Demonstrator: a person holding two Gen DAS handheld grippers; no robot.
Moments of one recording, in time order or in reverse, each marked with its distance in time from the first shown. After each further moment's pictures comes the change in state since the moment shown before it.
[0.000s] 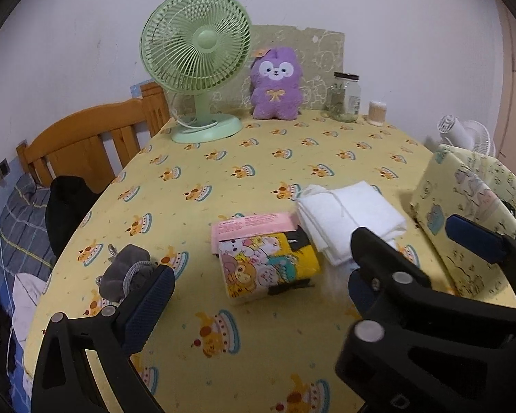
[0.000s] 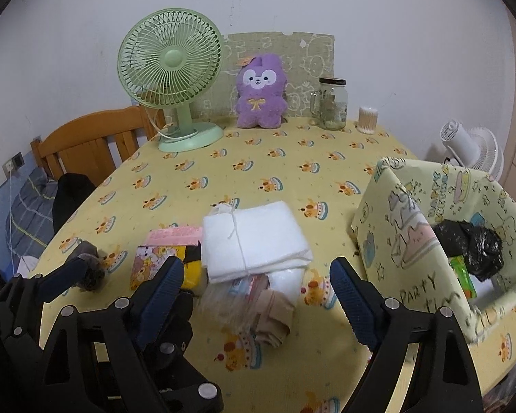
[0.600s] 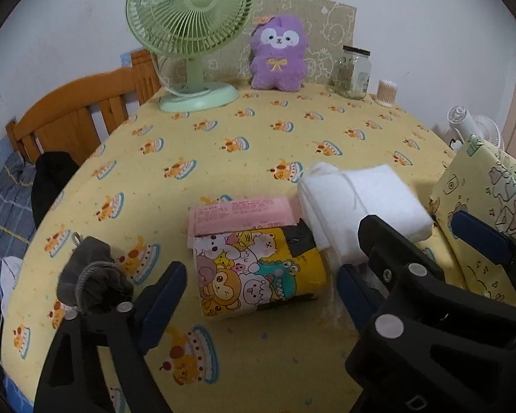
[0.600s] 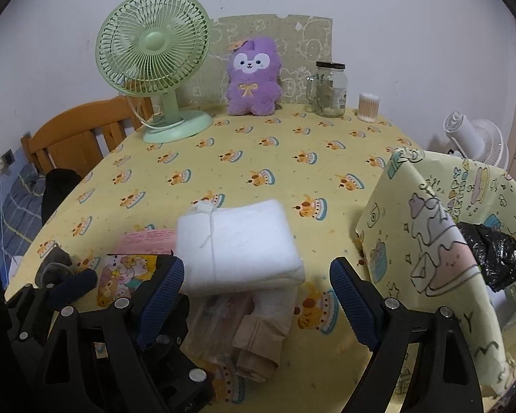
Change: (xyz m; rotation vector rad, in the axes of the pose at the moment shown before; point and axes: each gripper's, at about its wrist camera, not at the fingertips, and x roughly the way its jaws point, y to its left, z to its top) left arm 0.046 -0.003 0.005 -0.042 0.124 -0.029; right arm 0.041 -0.010 0.007 0.006 0.054 -0.017
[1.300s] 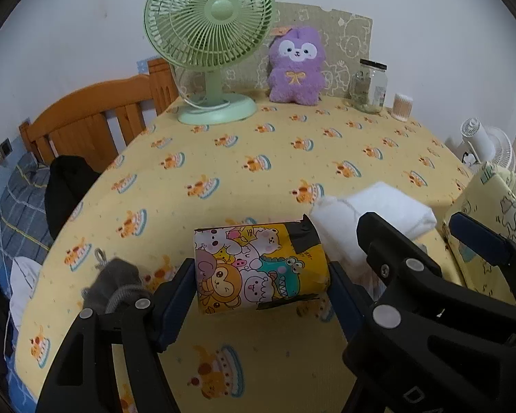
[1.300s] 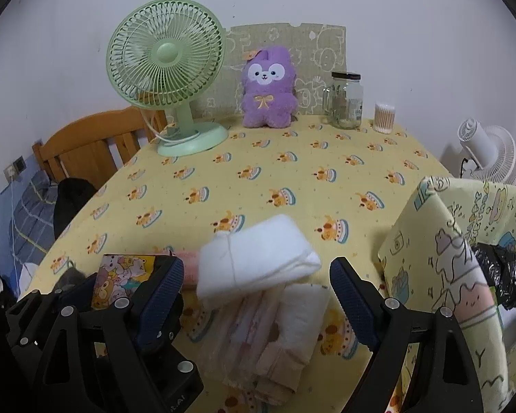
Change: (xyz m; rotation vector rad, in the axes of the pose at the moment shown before) left arm -0.009 0.010 0.017 -0.018 -0.046 0.065; right arm 0.003 0.009 0.018 0.003 -0.038 0.058
